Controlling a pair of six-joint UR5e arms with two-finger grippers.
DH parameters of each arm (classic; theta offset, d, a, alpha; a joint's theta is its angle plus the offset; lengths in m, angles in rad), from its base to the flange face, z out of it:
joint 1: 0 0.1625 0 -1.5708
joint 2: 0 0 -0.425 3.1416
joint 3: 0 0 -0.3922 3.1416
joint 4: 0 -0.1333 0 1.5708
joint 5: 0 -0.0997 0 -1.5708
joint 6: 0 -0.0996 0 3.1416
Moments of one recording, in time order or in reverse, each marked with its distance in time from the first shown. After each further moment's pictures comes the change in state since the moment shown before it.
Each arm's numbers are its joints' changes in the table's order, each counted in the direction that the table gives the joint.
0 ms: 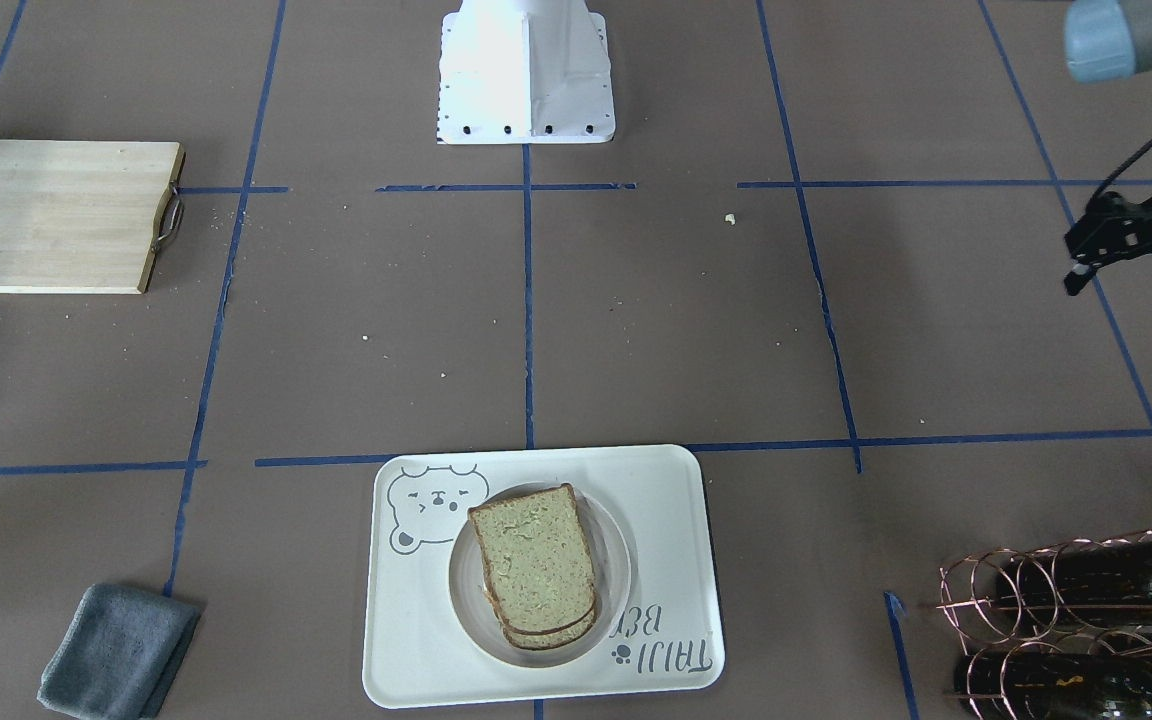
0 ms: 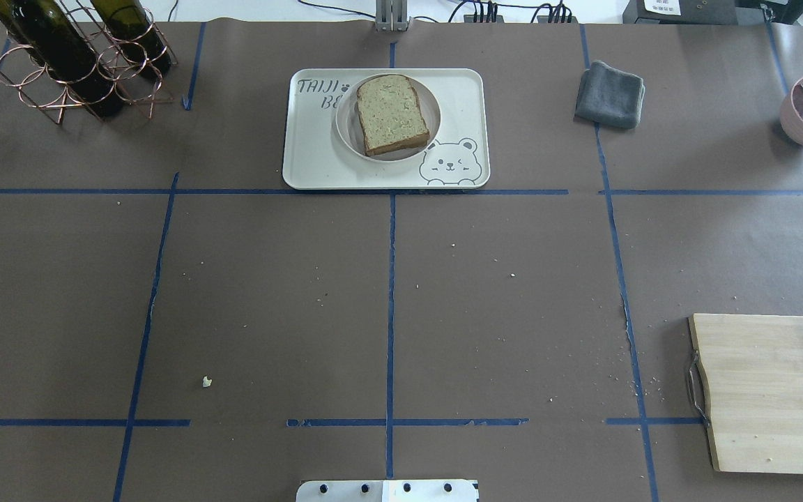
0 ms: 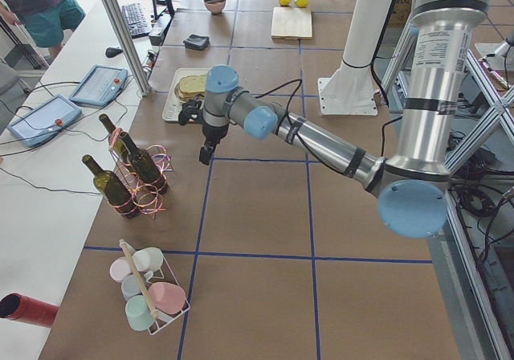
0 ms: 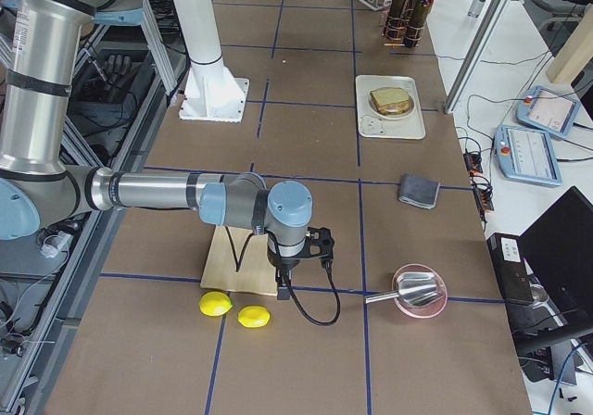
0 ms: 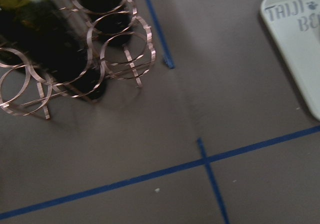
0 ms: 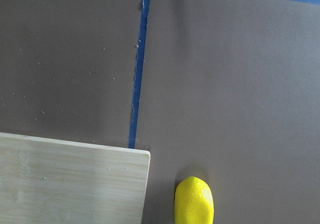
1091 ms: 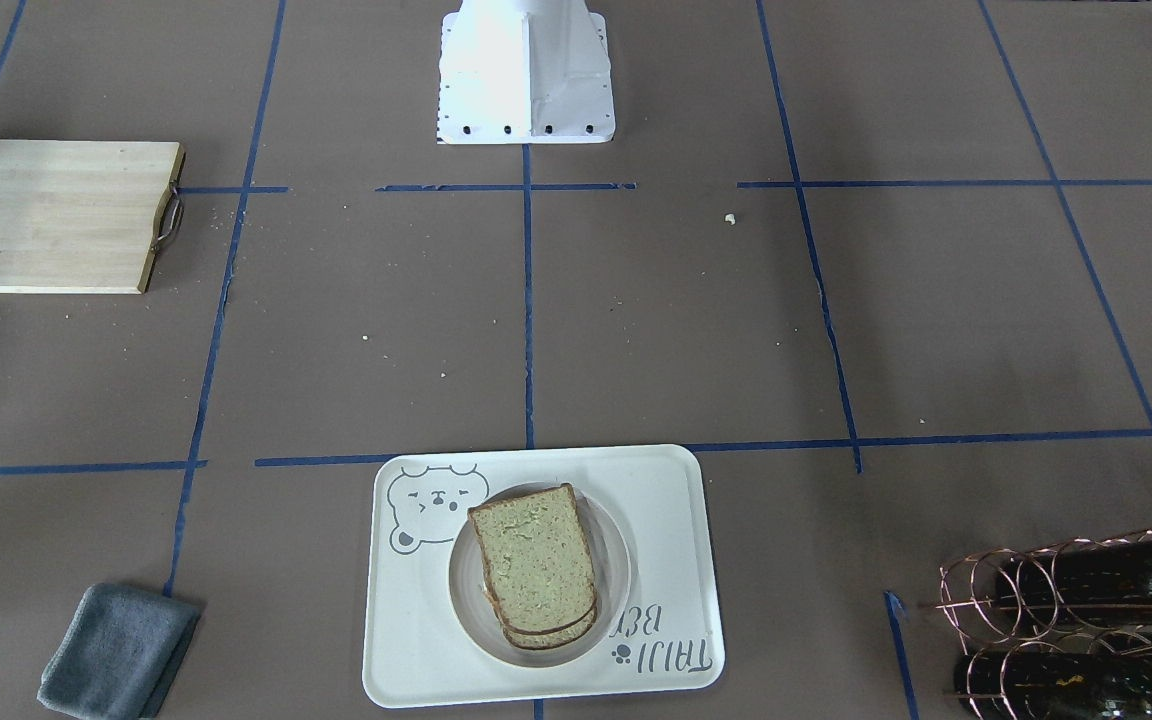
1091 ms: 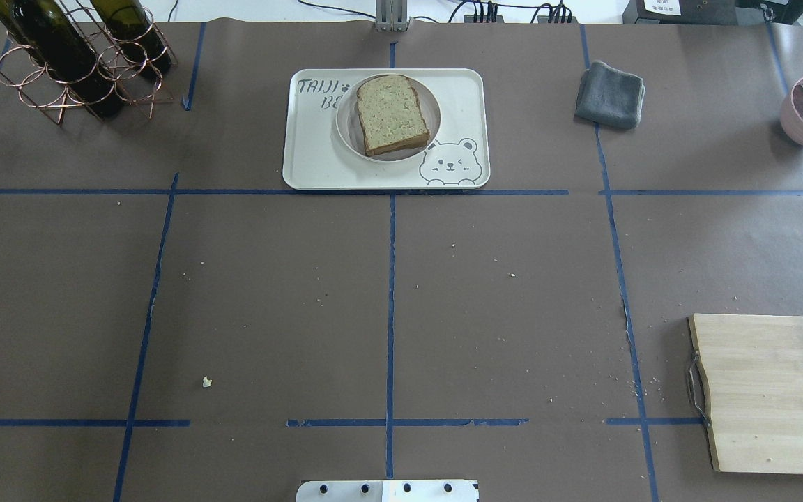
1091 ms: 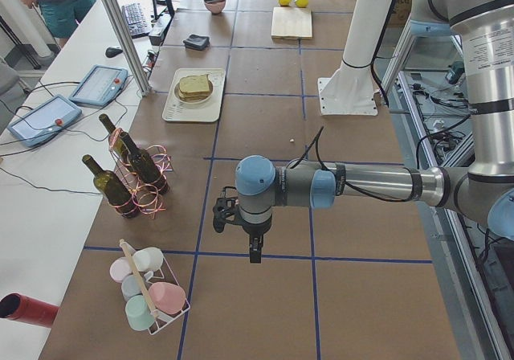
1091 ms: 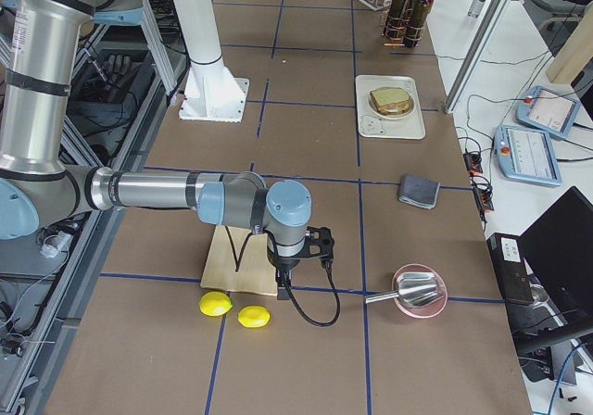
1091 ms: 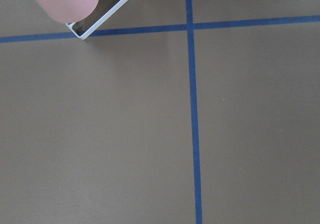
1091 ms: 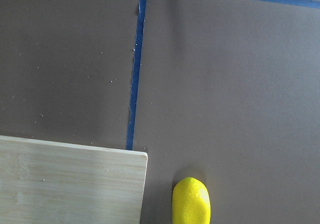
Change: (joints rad) left arm -0.223 -0.253 0.054 -0.165 0.036 -0.231; right arm 0.020 0.002 0.004 0.000 -0.001 0.003
